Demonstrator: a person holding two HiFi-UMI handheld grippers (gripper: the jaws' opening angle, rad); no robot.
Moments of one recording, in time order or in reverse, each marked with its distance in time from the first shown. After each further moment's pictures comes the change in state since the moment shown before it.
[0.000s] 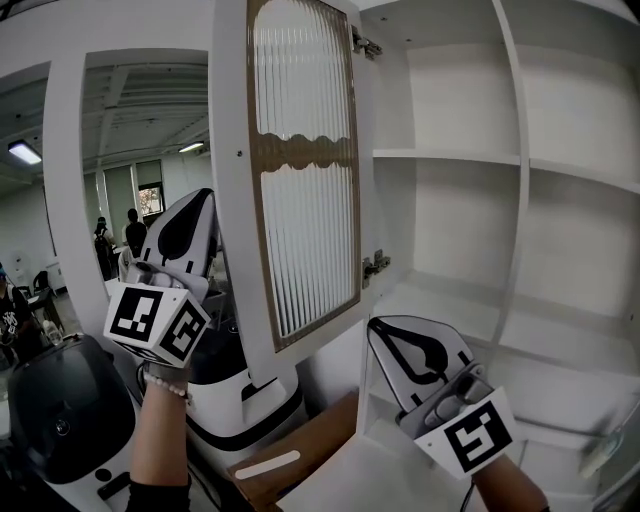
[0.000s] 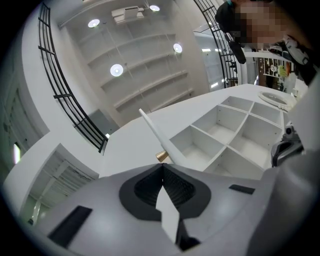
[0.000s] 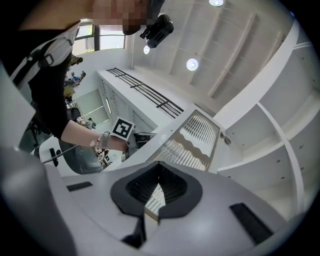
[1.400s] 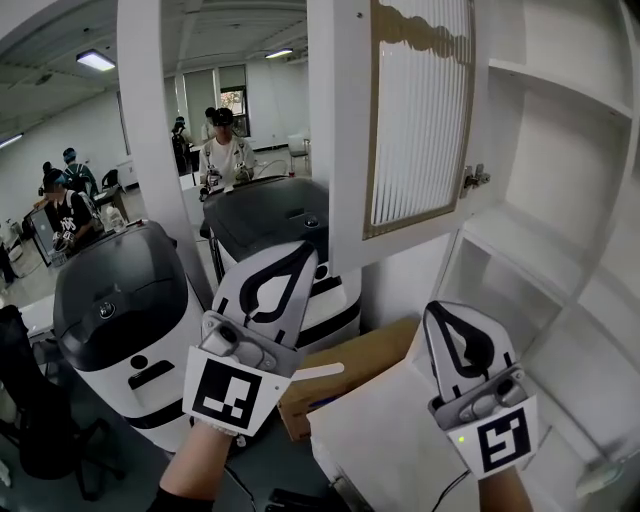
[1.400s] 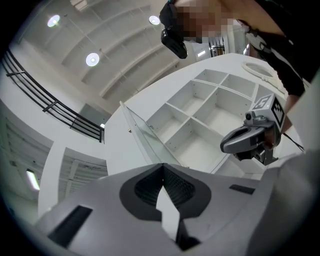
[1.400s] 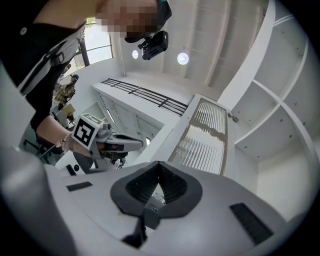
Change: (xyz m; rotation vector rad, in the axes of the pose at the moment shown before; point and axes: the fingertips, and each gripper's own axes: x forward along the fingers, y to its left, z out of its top) left arm -0.176 -0.114 -0.052 0.208 0.346 -0.033; right arm -0.033 0.089 -0.036 0.184 -0.006 0.093
